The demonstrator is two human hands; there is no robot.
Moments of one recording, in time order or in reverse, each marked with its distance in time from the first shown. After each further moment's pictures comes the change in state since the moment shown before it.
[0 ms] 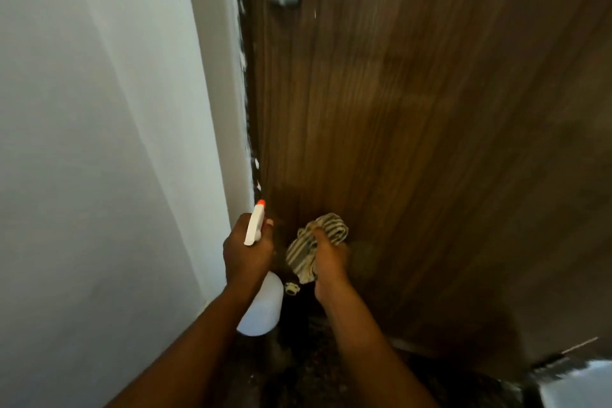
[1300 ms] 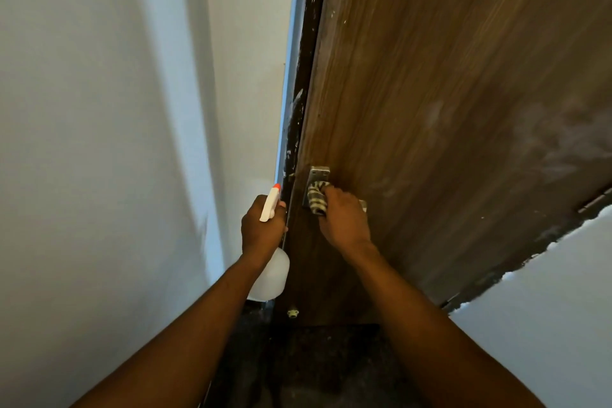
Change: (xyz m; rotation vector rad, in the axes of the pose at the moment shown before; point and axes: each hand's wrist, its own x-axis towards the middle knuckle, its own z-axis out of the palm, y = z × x) left_hand -0.012 0.358 -0.218 0.029 -0.258 -0.002; right_hand -0.321 -0.292 0.127 -1.533 0.075 -0.938
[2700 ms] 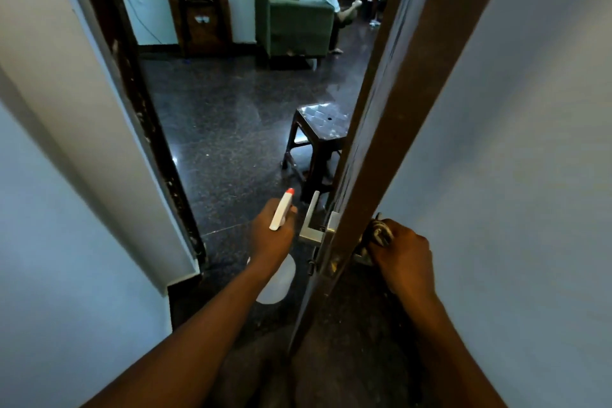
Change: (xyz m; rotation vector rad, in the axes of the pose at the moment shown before) left_hand -0.244 -0.001 0.051 -0.052 -0.598 0.297; right_hand -0.381 0.008 -0.158 0.212 0.243 0.960
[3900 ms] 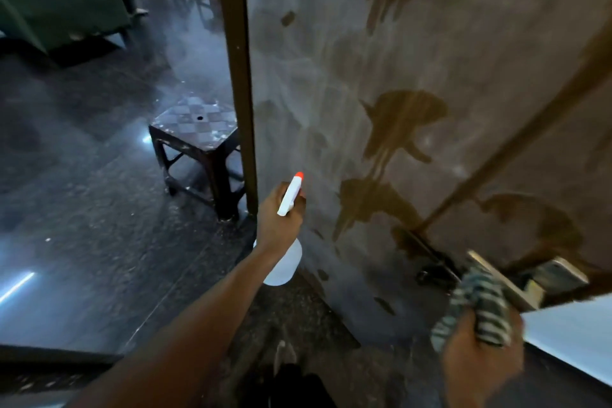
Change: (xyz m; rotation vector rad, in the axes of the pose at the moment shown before) left_hand 0.235 -0.028 0.165 -0.123 -0.710 0.151; right_hand 0.058 0.013 0.081 0.324 1.254 0.524
